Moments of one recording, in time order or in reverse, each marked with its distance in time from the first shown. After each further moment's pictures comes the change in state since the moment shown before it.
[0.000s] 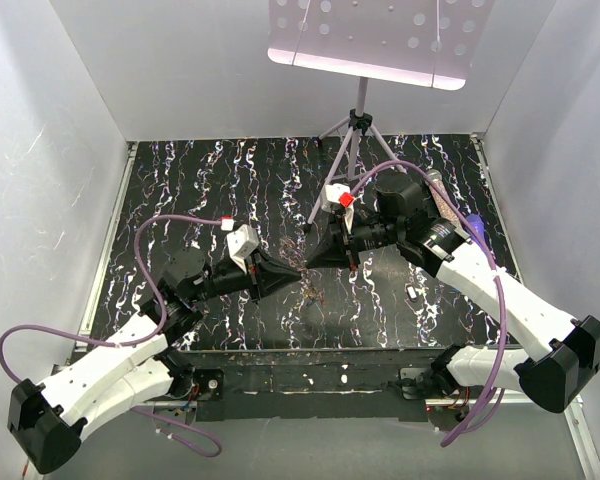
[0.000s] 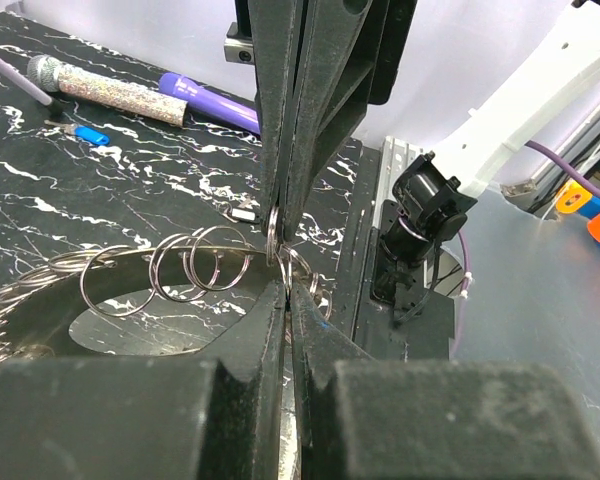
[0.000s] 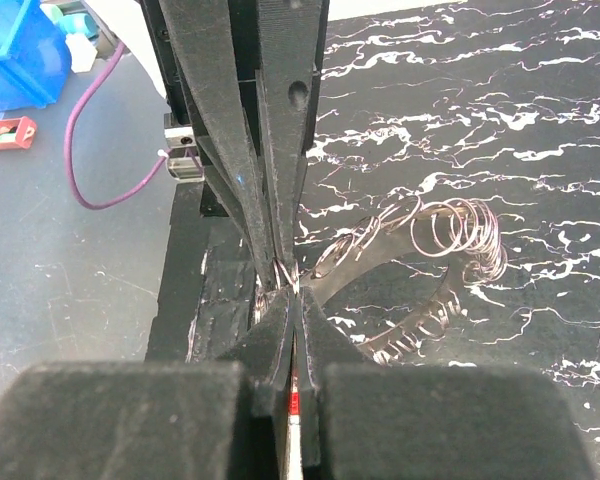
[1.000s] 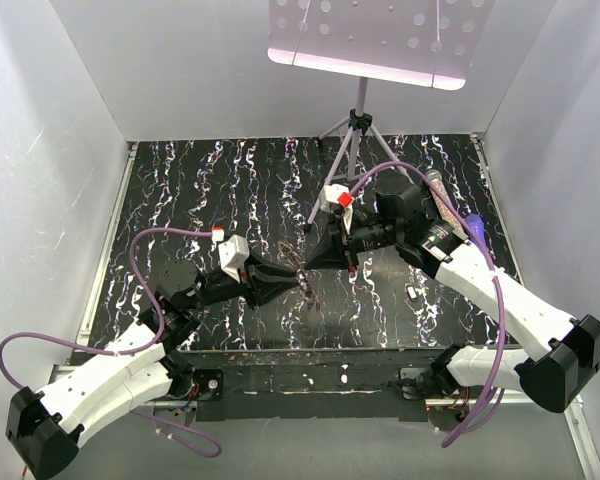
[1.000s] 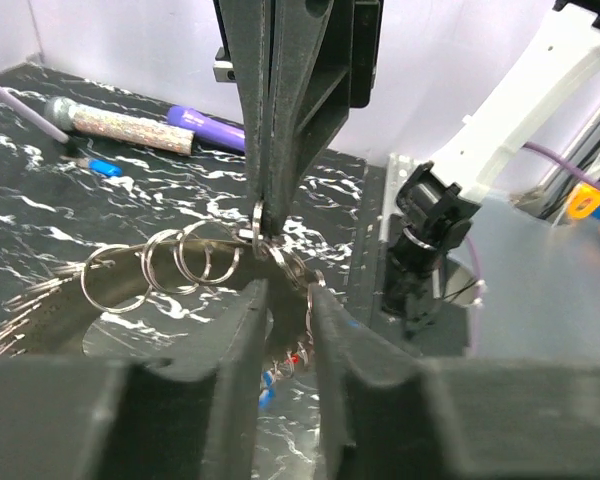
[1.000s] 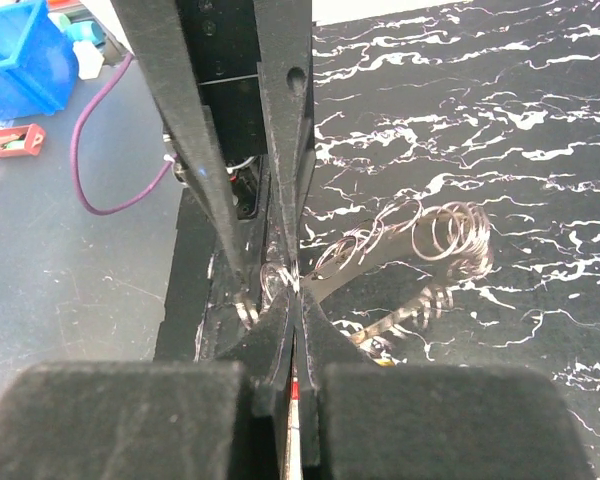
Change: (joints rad) left arm -0.001 -0.076 -0.094 0.120 -0.021 0.018; right arm 0.010 0.000 -0.017 0.031 -0.006 0.040
